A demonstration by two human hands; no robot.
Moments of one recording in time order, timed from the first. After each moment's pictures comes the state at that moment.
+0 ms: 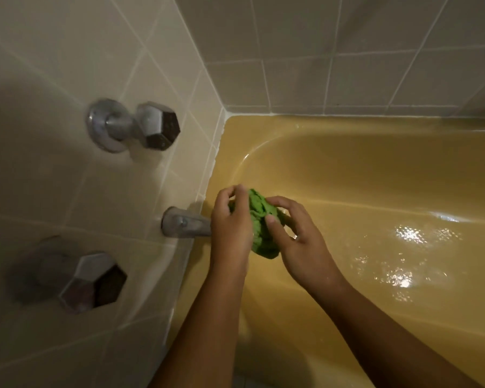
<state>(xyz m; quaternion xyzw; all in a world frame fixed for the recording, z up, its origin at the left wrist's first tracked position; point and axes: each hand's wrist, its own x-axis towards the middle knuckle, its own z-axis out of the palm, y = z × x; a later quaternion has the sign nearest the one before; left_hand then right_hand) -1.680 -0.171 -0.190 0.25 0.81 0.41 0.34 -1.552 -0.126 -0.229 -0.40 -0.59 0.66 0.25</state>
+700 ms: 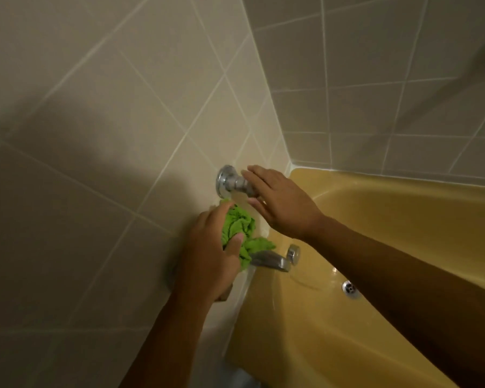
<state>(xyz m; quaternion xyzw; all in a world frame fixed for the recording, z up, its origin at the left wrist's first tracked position) -1.752 -0.245 -0.021 0.38 0.90 0.20 0.09 -1.704 -0.051 -0.124 -0.09 -0.94 0.23 0.25</state>
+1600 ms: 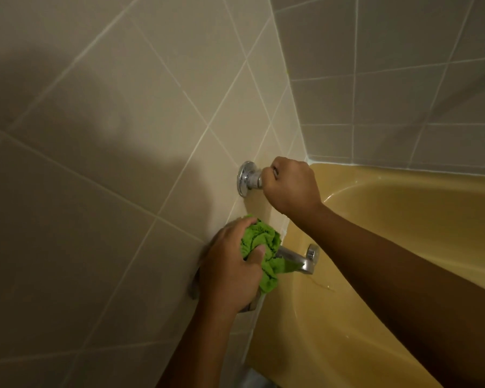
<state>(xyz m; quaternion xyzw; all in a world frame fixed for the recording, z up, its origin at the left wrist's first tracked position) -1.779 -0.262 -0.057 0.34 0.90 0.24 0.13 -1.771 -0.069 -0.110 -0.36 -0.78 0.40 0.31</state>
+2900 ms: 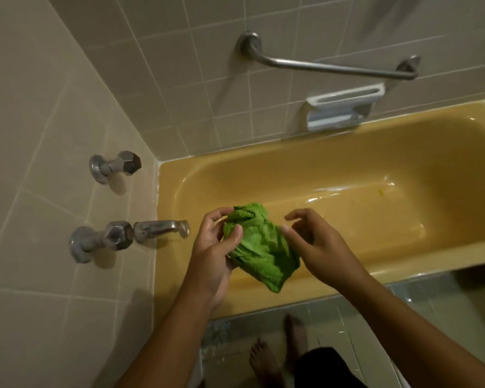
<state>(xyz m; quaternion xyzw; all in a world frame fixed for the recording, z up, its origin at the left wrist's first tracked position) -1.553 -0.333 -0.027 0.24 0.52 0.55 0.60 -1.343 -0.297 -0.028 -0.54 -0.60 0.52 0.29</state>
